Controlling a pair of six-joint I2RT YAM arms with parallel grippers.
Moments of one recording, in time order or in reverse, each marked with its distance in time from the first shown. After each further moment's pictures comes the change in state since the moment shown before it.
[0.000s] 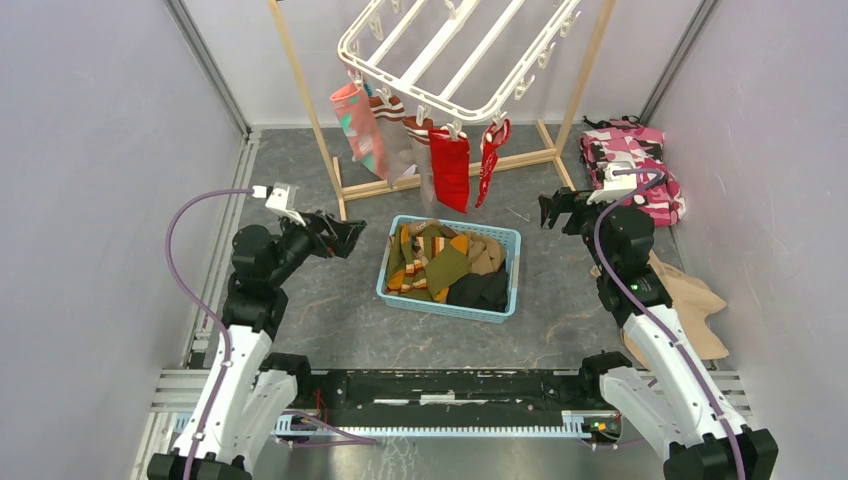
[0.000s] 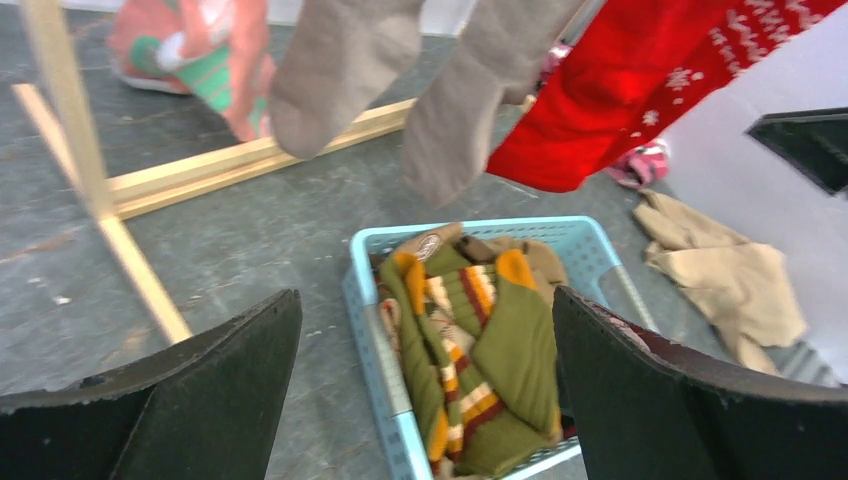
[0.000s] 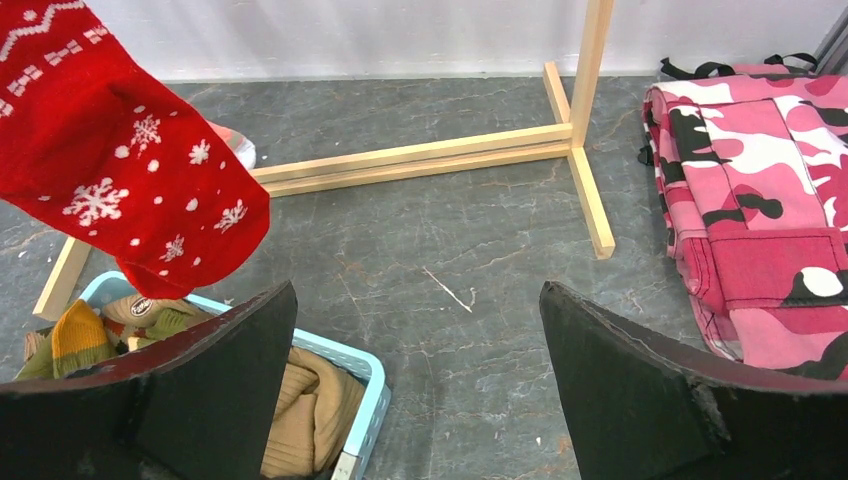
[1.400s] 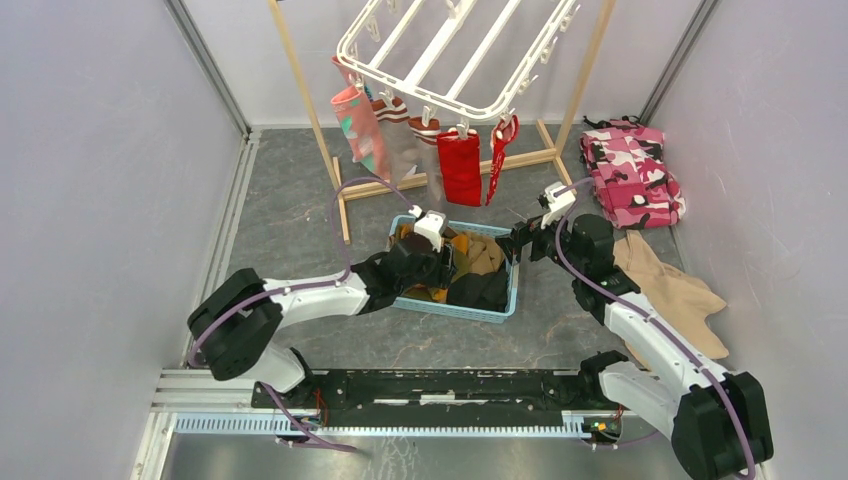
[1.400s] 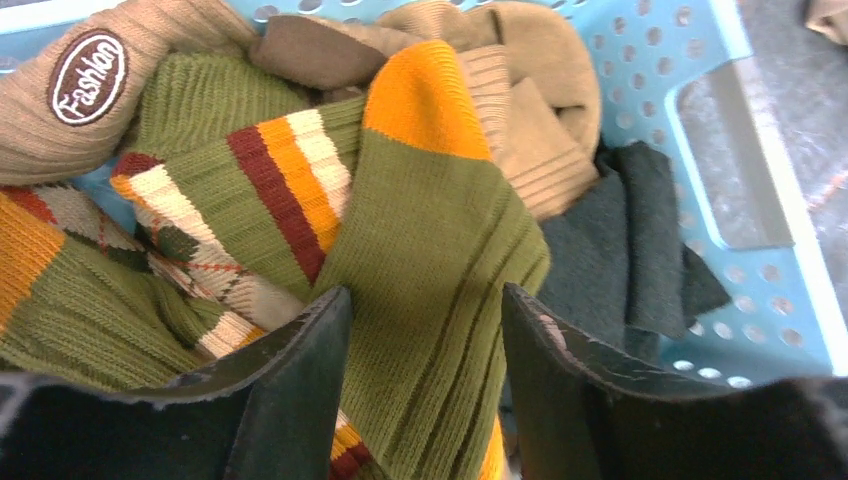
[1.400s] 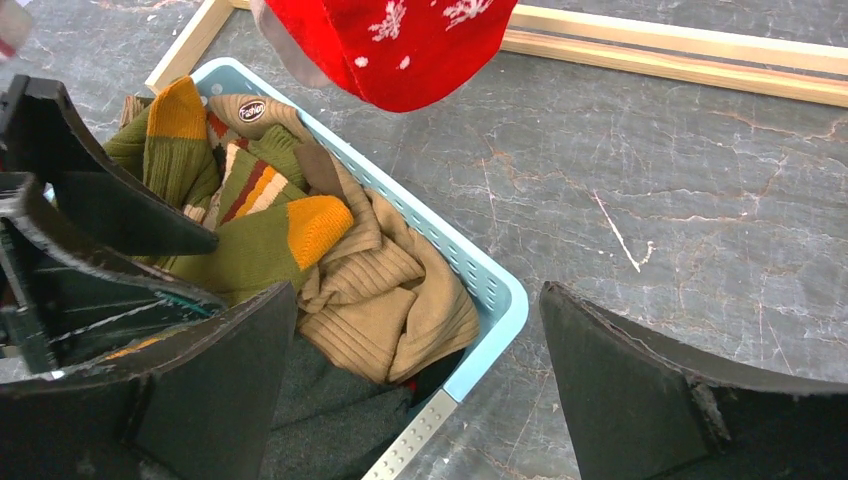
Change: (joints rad) left arm -0.808 0.788 0.126 0.214 -0.602 -0.083; right arm 0.112 0.162 -0.156 0.151 -0.325 -0.100
